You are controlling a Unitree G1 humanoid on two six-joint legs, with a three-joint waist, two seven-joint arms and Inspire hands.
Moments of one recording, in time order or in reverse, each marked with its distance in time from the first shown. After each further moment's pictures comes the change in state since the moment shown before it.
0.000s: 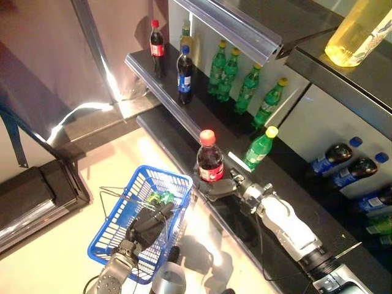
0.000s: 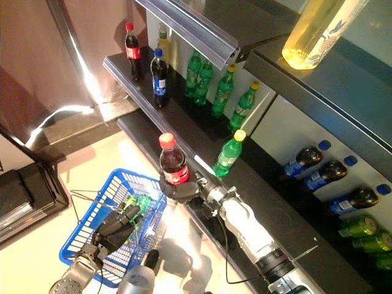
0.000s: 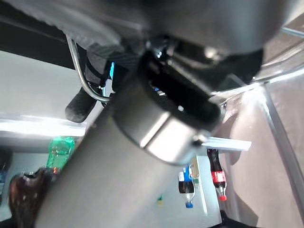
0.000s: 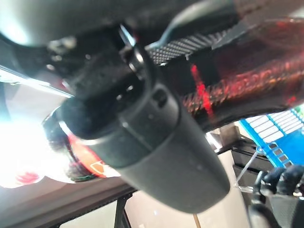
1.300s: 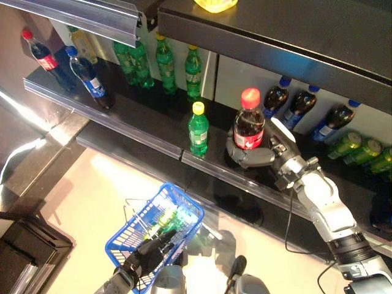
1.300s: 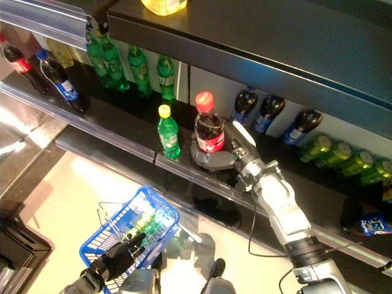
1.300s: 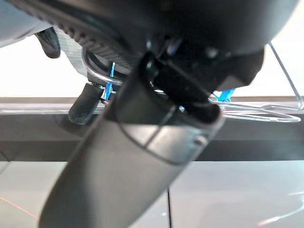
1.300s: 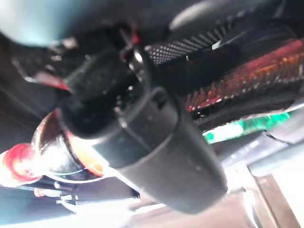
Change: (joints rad) left arm -0.137 -0.044 0.035 0.618 0.175 0.034 -0.066; right arm -0.025 -0.156 -0.261 -0.055 -0.009 -0.023 0.080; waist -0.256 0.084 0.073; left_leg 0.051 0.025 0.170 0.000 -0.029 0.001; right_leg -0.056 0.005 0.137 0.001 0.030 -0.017
